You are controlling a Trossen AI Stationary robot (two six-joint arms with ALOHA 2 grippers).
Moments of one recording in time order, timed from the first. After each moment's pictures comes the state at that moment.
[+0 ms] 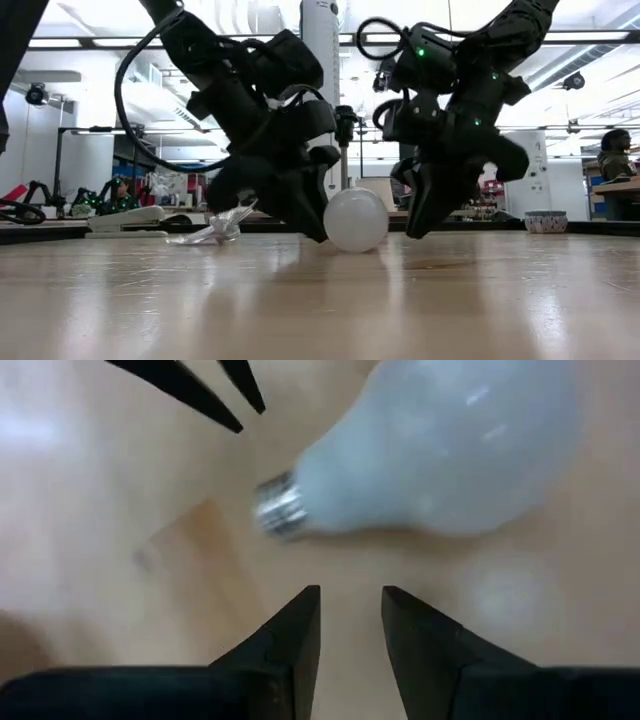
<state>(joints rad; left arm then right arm) 0.01 1.88 1.02 -0.03 0.11 0.54 0.00 1.66 0.80 -0.14 -0.13 -0.17</state>
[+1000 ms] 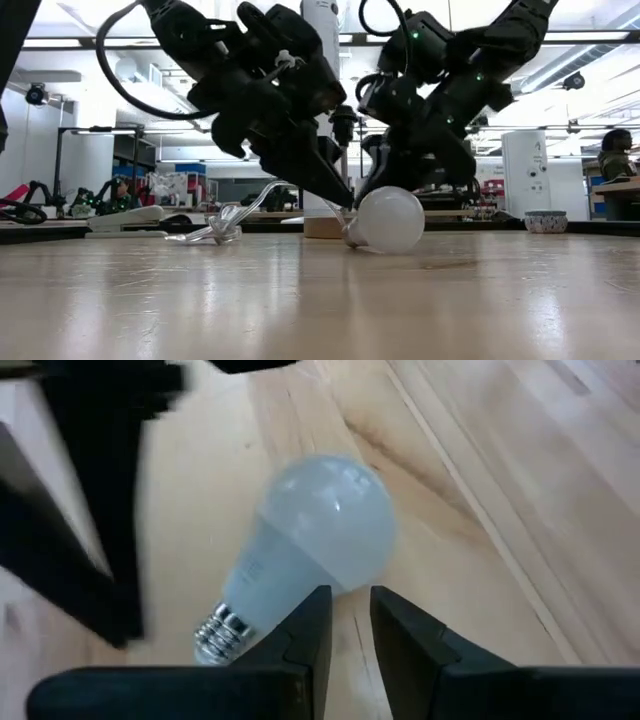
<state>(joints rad) -0.03 1.85 1.02 0.07 0.26 0.17 -0.01 1.69 0.80 0.12 0.00 -0.30</state>
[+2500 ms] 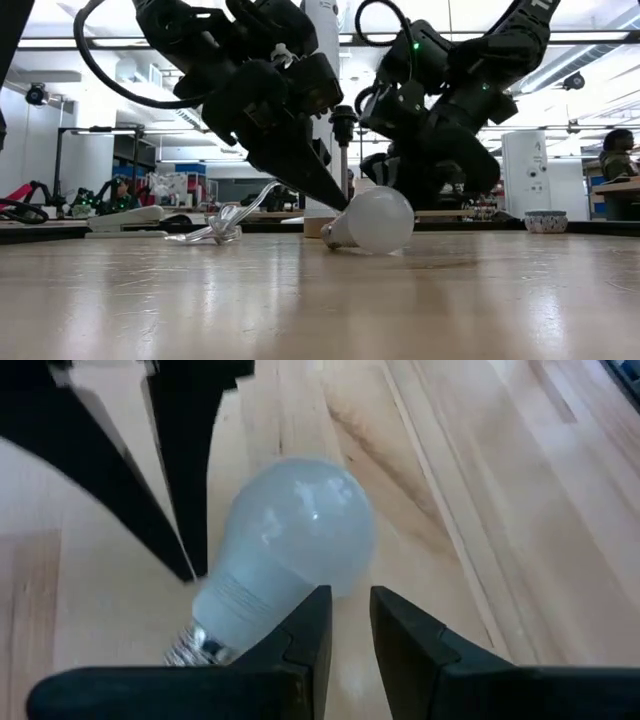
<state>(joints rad) -0.10 1.85 1.00 0.10 0.22 -0.02 0.04 1.76 0.80 0.18 -0.14 -0.23</state>
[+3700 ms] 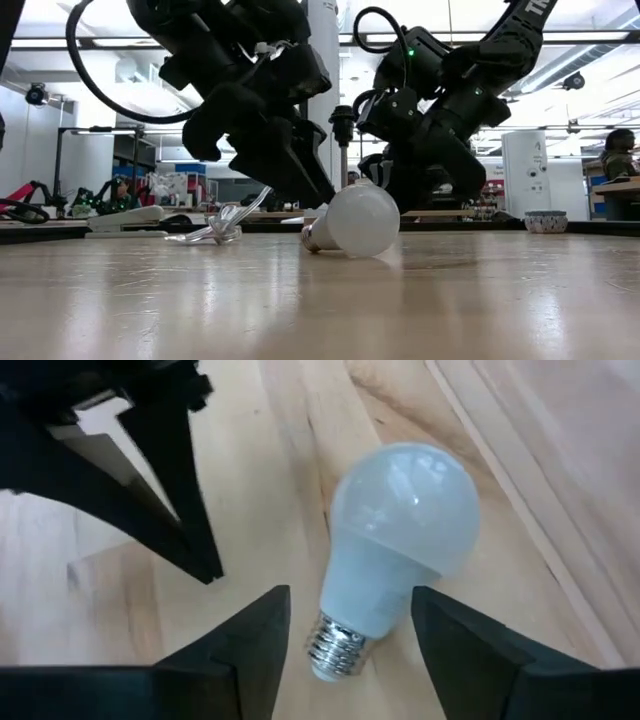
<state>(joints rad) -0.12 1.79 1.00 -0.02 0.05 0.21 -0.01 1.76 0.80 0.18 -0.13 -0.25</state>
